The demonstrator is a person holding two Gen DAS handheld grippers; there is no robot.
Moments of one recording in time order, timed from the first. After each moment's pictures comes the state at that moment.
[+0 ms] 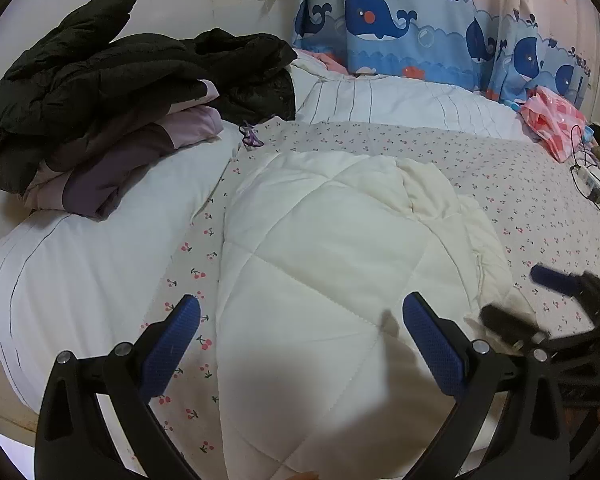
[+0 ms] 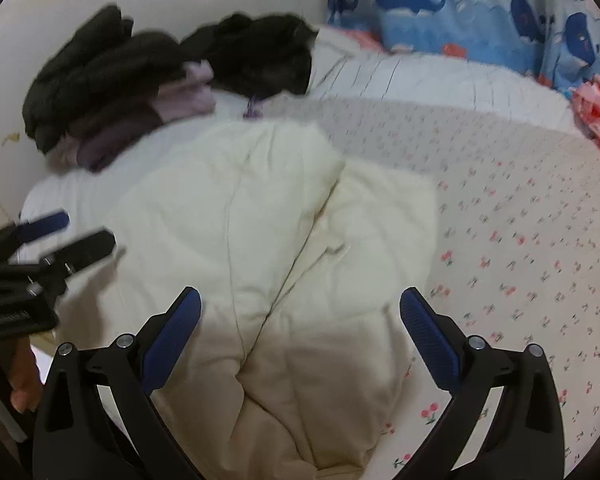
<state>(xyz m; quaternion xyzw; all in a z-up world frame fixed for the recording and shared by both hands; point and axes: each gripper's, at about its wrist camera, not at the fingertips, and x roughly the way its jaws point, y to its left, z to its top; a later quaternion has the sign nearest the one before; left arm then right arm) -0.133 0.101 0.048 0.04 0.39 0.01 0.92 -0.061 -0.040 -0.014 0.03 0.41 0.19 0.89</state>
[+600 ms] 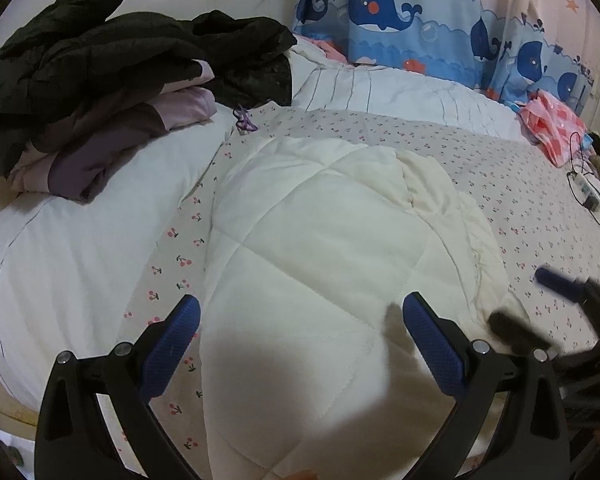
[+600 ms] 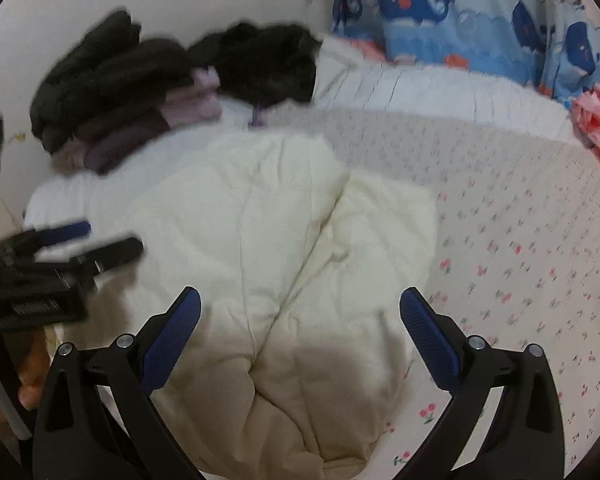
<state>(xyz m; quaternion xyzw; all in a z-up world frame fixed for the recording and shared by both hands) -0.123 0.105 0.038 0.00 0.41 0.00 0.91 -0.068 -0.039 -0.011 0.02 0.40 0.20 0.89</state>
